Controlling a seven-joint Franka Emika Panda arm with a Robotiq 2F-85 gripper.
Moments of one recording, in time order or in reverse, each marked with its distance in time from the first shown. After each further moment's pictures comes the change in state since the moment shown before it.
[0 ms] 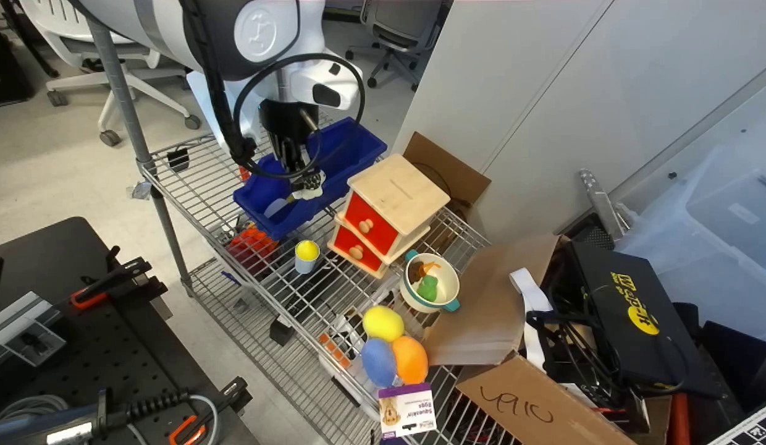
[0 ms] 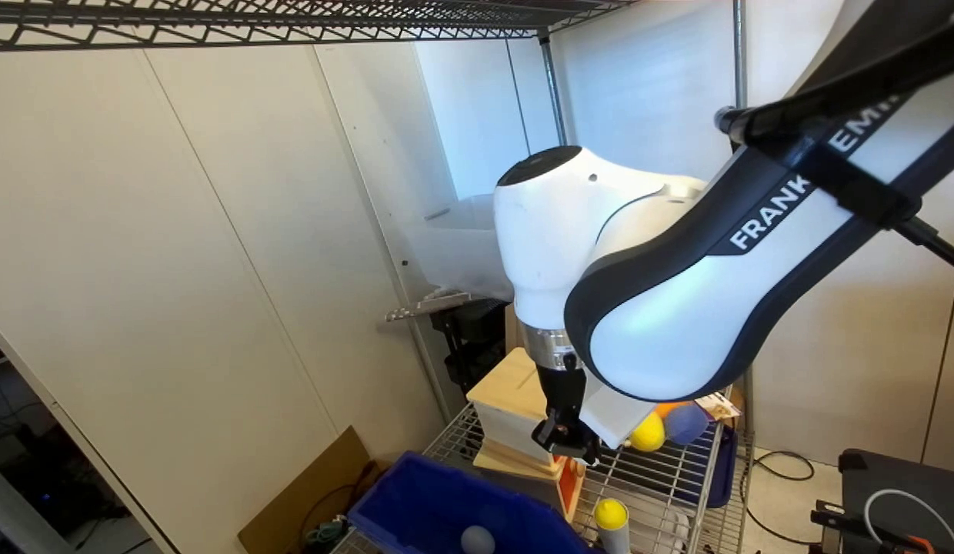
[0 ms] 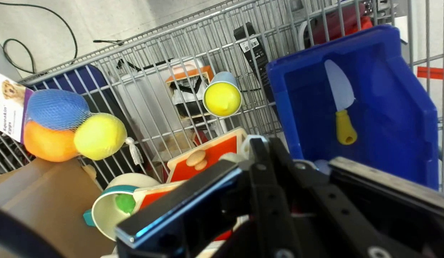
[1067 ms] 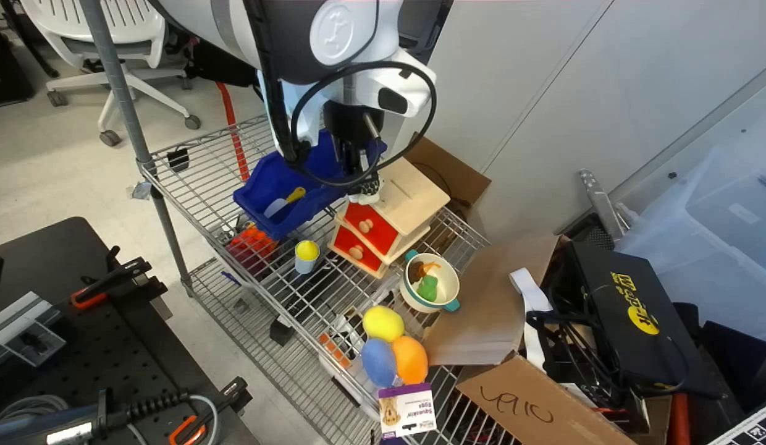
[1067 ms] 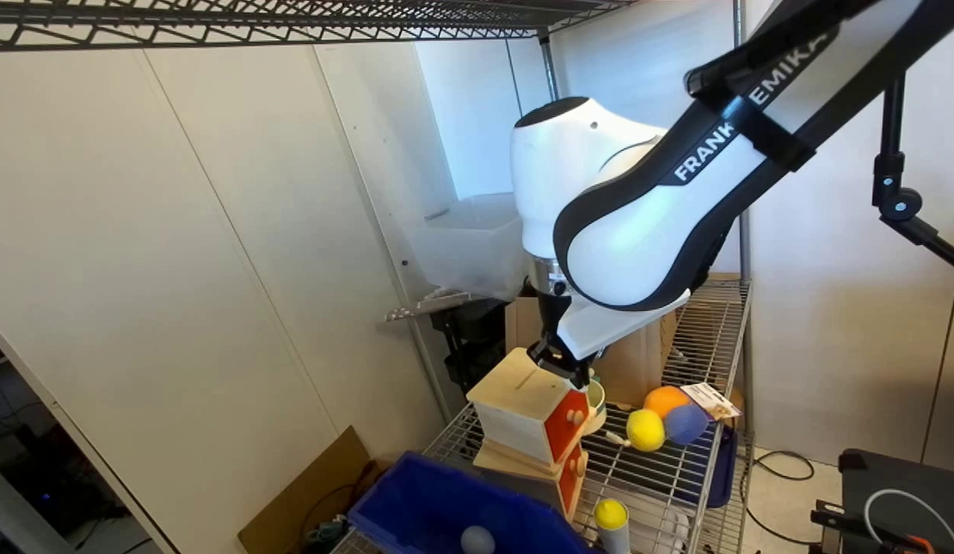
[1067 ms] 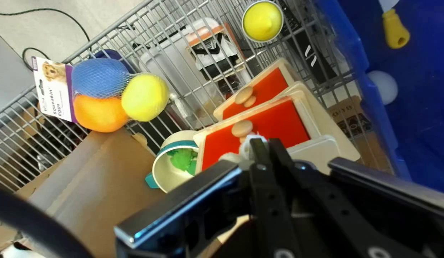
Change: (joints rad) arm -0.082 0.021 -0.051 0.108 -0.002 -0.002 0.089
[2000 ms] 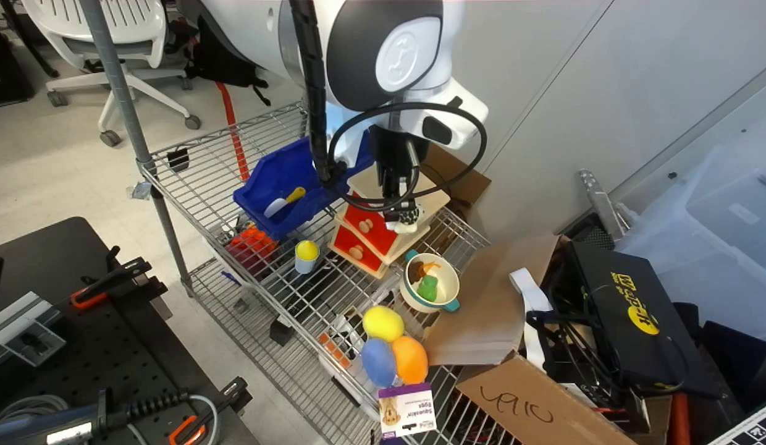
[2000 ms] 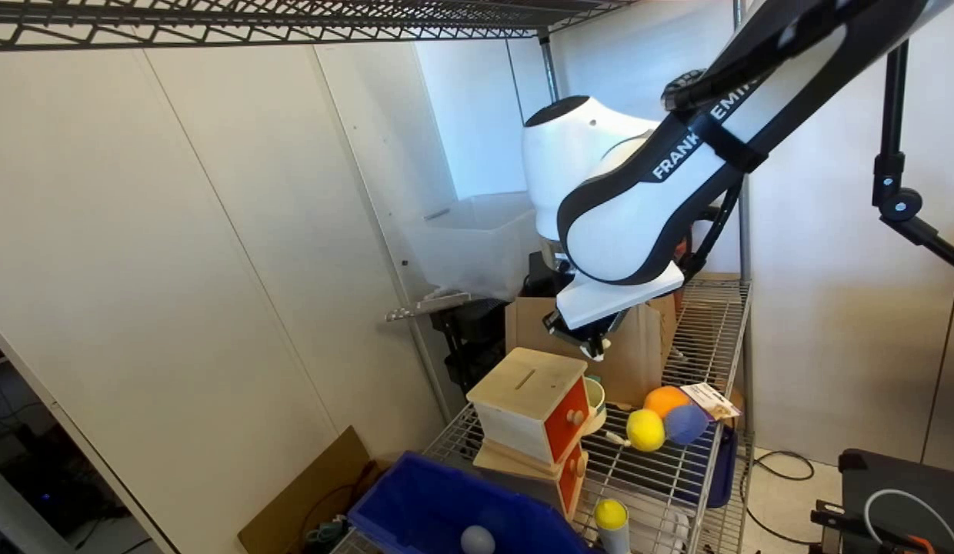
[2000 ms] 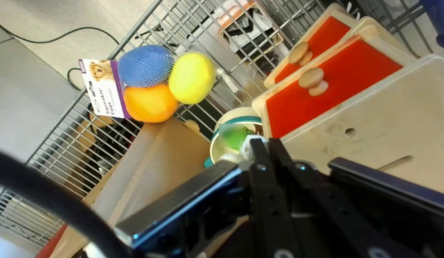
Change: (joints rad) arm -0.026 0.066 -0.072 0.093 -0.041 -0.049 0.142
